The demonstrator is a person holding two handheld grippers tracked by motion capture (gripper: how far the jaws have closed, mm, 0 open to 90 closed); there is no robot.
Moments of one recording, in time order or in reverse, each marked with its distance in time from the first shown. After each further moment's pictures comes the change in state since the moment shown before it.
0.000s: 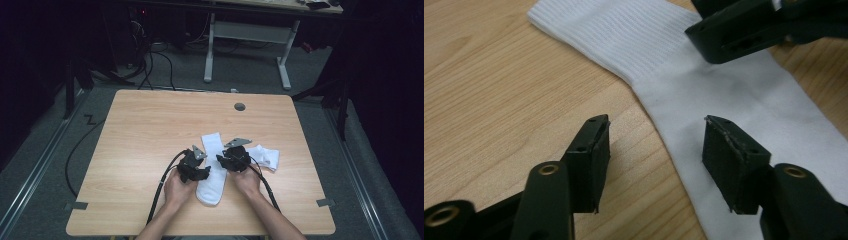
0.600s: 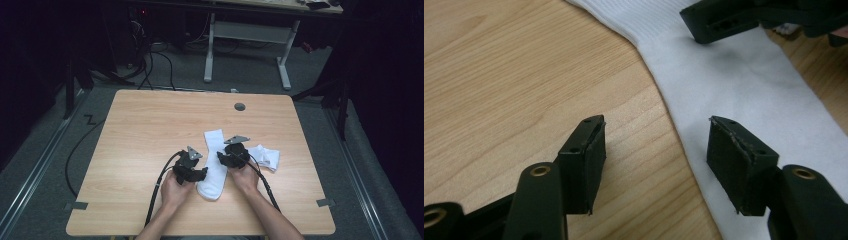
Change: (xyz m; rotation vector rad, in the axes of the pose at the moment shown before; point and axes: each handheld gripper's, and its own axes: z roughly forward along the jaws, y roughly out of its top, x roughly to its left) left arm 0.010 -0.010 -0.009 -0.020 -0.018 -0.070; right arm -0.009 0.002 0.012 0.000 -0.073 0.032
